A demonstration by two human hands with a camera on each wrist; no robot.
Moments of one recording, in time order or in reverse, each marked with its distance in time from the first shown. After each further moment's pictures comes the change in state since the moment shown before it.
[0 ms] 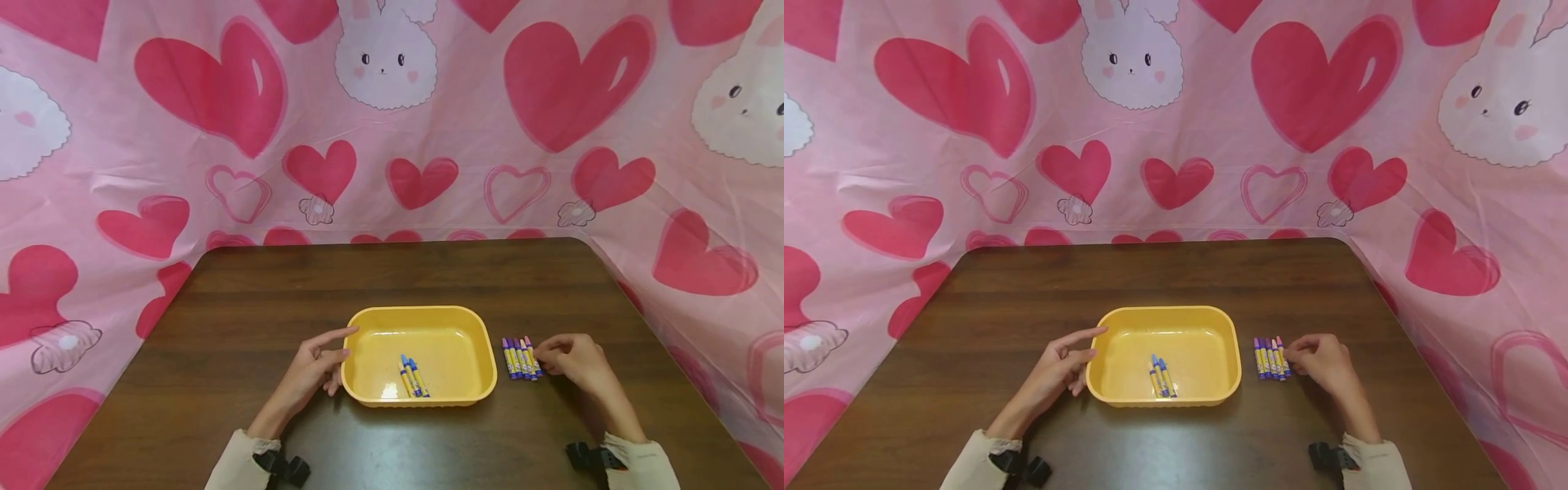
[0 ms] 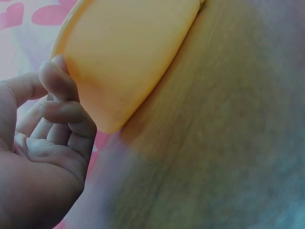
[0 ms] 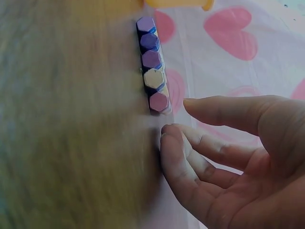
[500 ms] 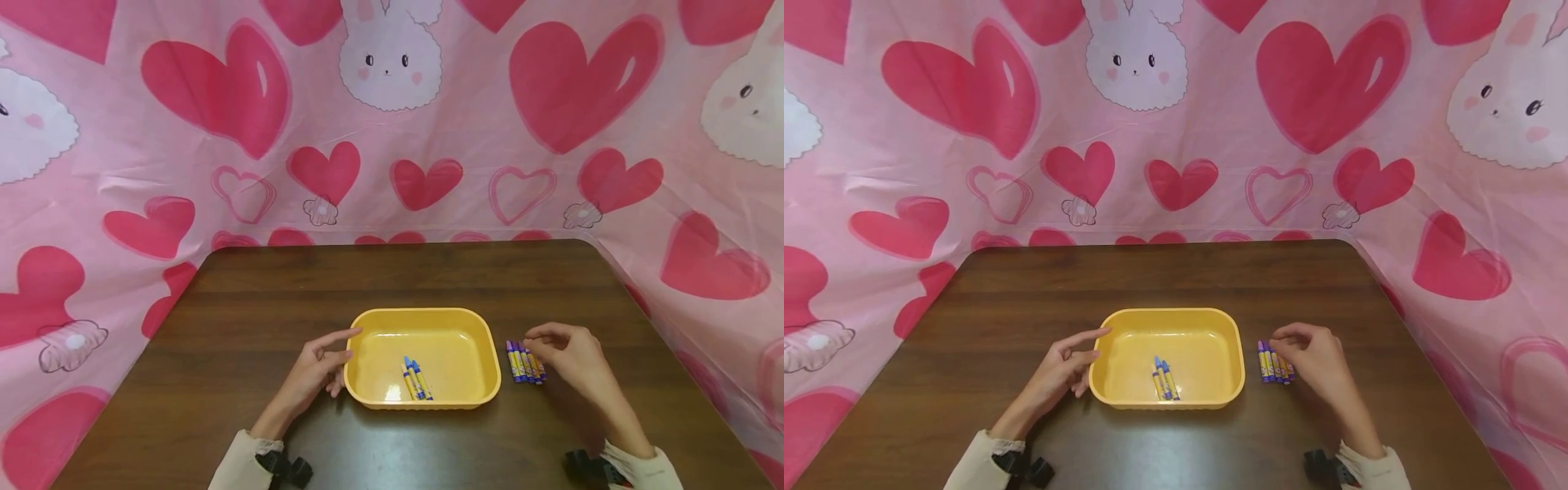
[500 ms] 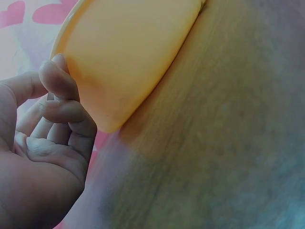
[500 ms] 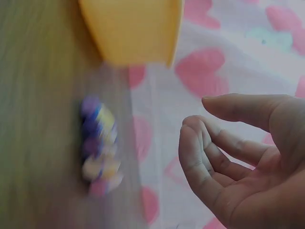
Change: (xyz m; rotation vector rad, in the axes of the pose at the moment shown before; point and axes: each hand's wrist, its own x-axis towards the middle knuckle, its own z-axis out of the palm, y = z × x) left_hand 0.001 0.000 0.000 0.000 0.014 -0.021; right_hand -0.011 -0.044 0.006 -0.074 0.123 -0.200
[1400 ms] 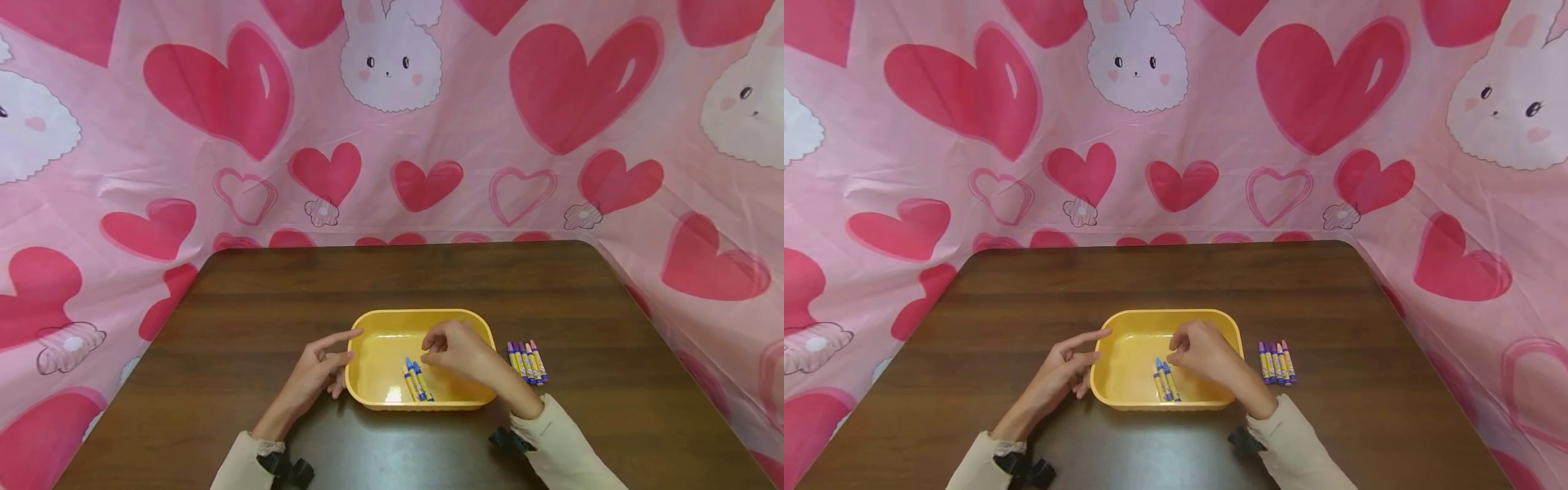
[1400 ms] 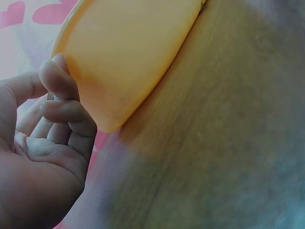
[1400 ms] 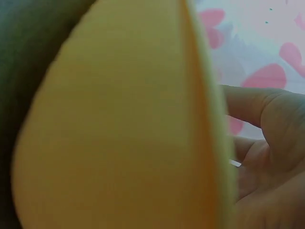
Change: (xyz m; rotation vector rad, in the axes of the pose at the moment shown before) left_hand -0.001 -0.001 0.001 -0.017 -0.015 0.022; right_hand 0.028 -0.100 0.101 -0.042 -0.362 -0.311
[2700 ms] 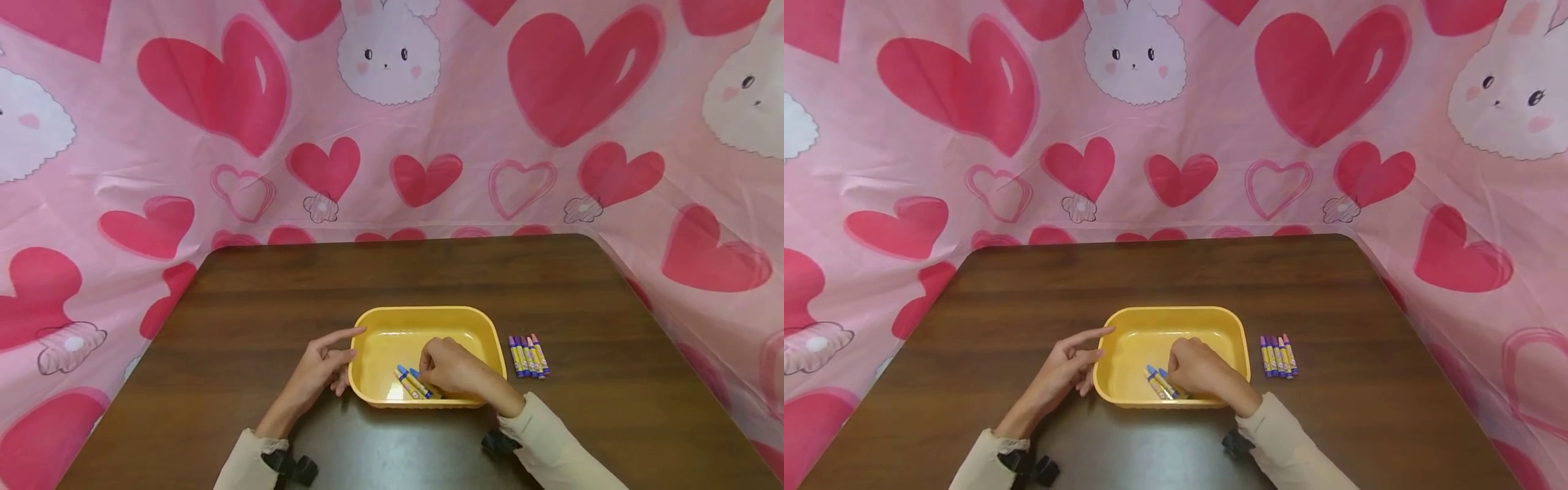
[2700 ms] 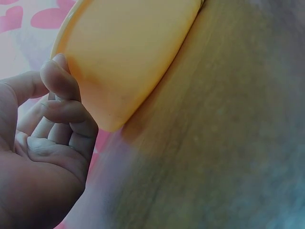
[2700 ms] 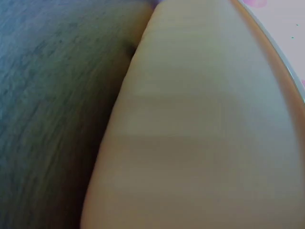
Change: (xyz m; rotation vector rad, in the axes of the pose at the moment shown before) left_hand 0.001 -0.002 0.003 0.046 -0.007 0.032; right_hand -0.005 0.005 0.034 -0.087 -0.176 0.037
